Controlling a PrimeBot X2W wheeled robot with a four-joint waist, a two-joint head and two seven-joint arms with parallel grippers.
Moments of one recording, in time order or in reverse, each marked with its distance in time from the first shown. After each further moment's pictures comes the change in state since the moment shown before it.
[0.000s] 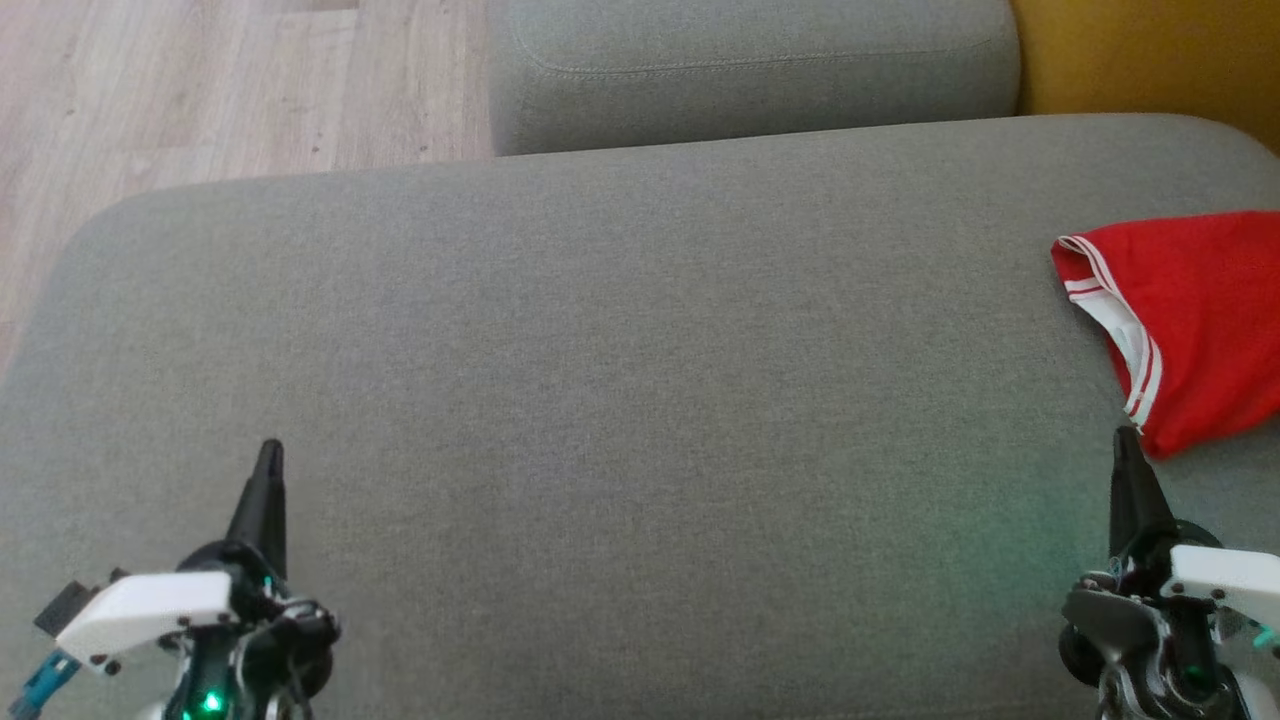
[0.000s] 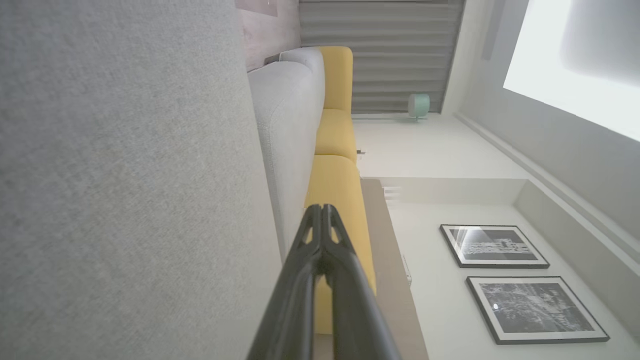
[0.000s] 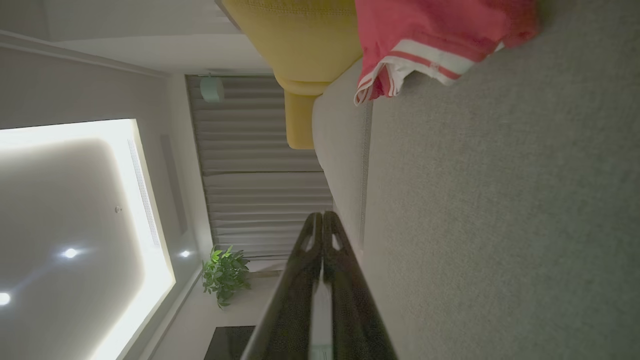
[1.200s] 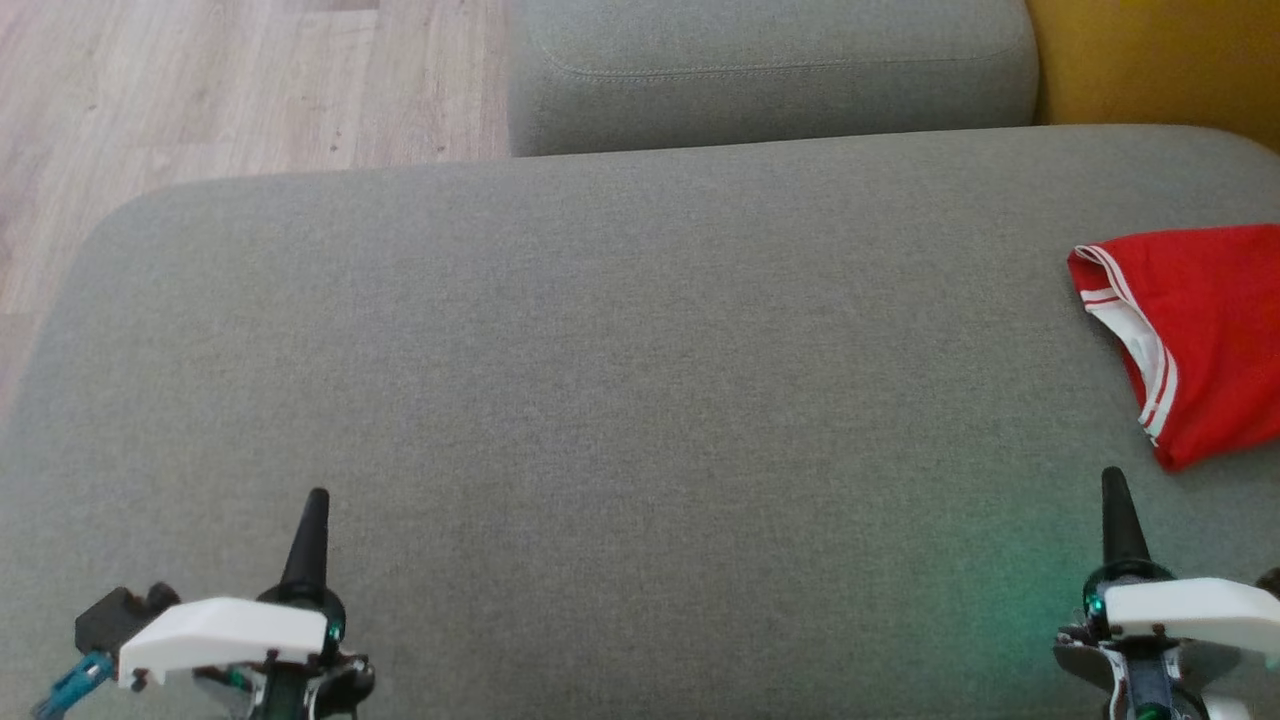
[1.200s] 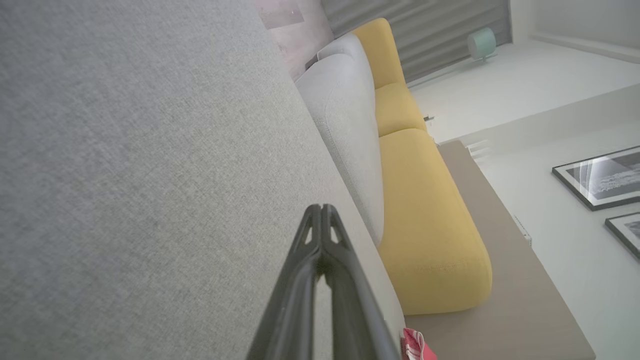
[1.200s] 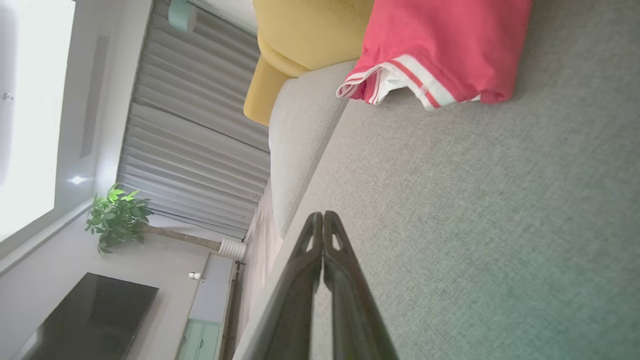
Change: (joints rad) left arm 0.065 0.002 -0.088 -0.007 0.413 0.053 -0.104; right arm 0.058 0.000 0.025 0.021 -0.457 0.000 -0.098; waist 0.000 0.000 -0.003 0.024
